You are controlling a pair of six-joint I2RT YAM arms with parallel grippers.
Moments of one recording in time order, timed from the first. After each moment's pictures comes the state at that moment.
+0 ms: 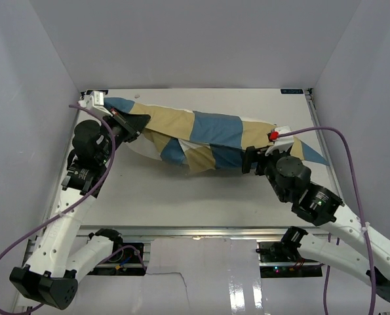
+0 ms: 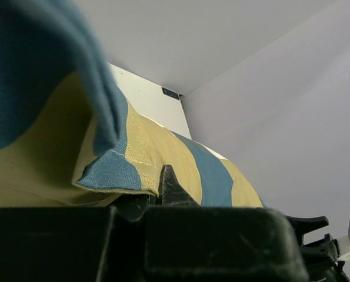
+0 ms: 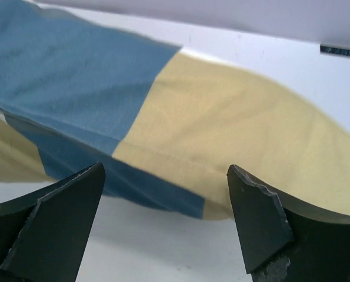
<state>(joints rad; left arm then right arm) -0.28 0.91 1.03 -0.13 0.16 -0.82 0.92 0.71 0.82 -0.34 0.61 0.17</state>
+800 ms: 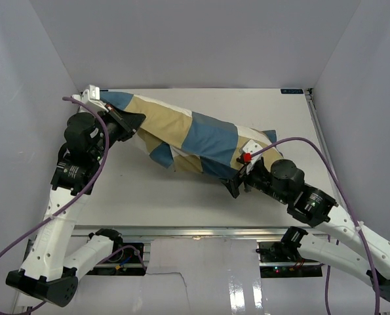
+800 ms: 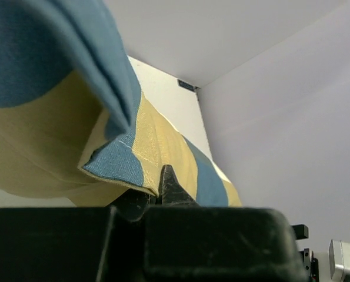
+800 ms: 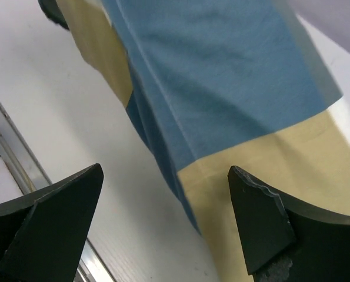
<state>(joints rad) -0.28 0.92 1.20 -0.37 0.15 -0.78 0.92 0.70 0.79 -0.30 0.05 -0.08</state>
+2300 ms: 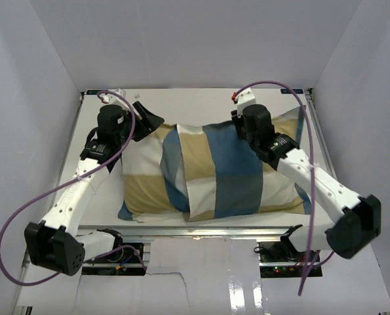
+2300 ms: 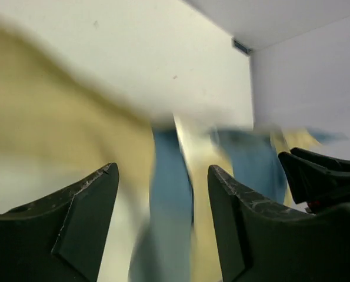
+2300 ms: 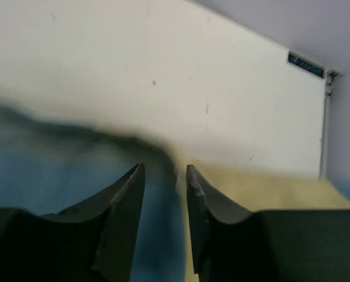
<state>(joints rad) -0.27 1.14 1.10 -0.24 0.19 -0.78 0.65 1.25 1.19 -0.29 0.45 -0.13</state>
